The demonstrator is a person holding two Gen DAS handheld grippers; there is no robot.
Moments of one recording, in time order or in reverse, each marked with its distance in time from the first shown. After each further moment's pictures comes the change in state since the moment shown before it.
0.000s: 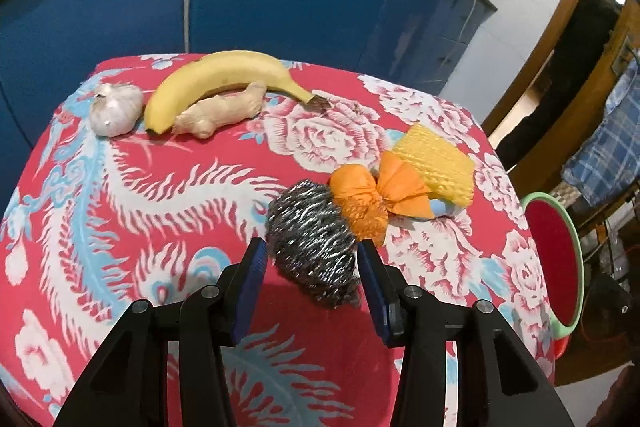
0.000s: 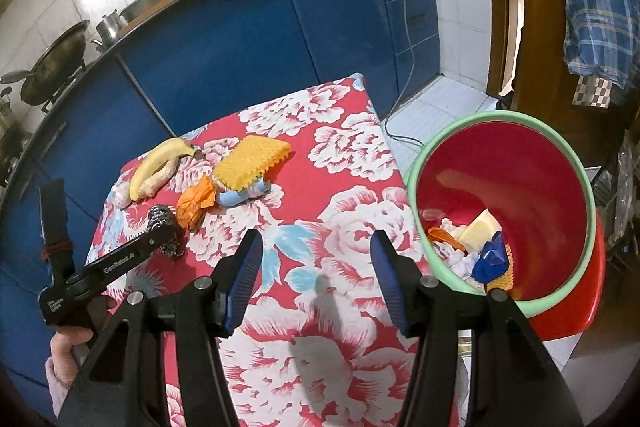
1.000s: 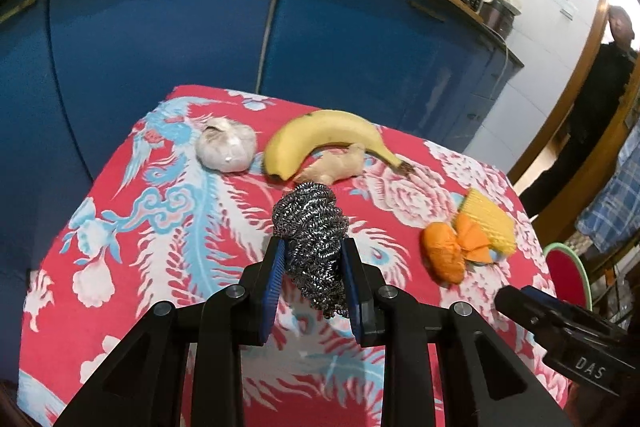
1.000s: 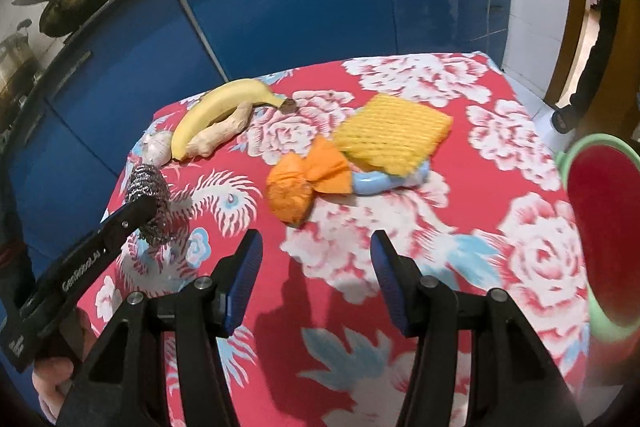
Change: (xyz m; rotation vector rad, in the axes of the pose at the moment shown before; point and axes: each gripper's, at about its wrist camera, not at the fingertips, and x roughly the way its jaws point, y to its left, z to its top) left arm -0.043 0.079 0.004 -0.104 -0.162 0.071; right arm 0.092 0.128 -0.008 -0.158 0.123 0.077
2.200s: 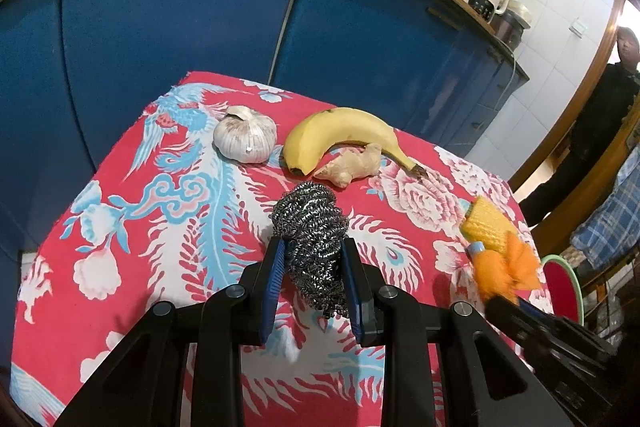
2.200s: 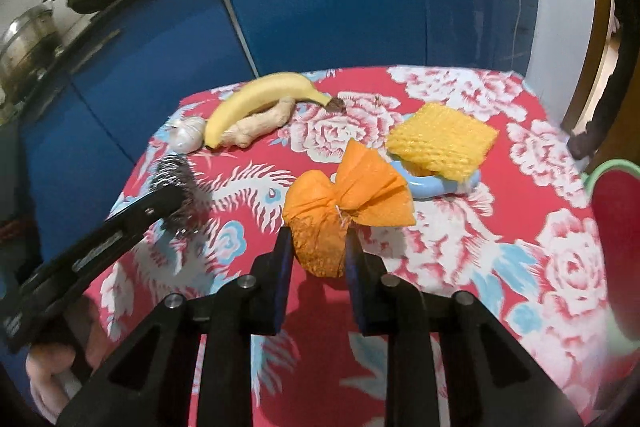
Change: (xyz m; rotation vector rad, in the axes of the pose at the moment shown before) left arm -0.001 0.016 -0.002 -0.061 0.003 -0.020; right arm -0.004 0.031 -0.011 -0.094 -0.047 0.034
